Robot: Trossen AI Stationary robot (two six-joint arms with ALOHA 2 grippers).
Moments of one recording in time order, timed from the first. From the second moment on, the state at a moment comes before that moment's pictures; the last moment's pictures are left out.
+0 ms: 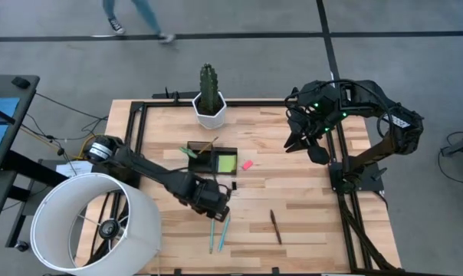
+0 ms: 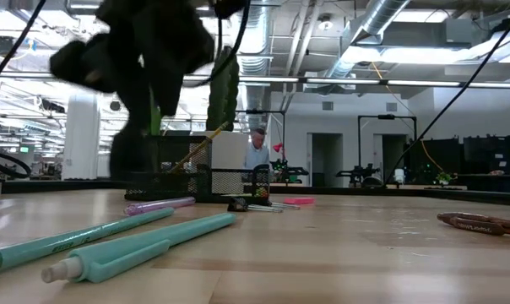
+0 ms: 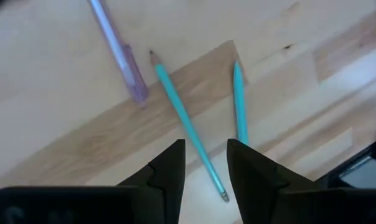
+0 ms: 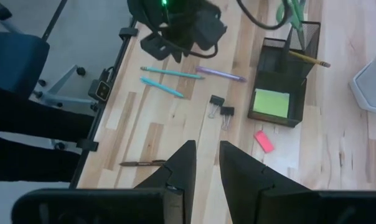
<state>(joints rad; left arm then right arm) -0.34 1.79 1.31 -0.75 0.07 -1.47 -0.11 1.41 1.92 -1.44 -0.37 -0.22</state>
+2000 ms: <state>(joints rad) -0.29 1.92 1.19 -0.69 0.04 -1.50 -0.11 1.41 1.92 -1.41 -0.37 -0.22</state>
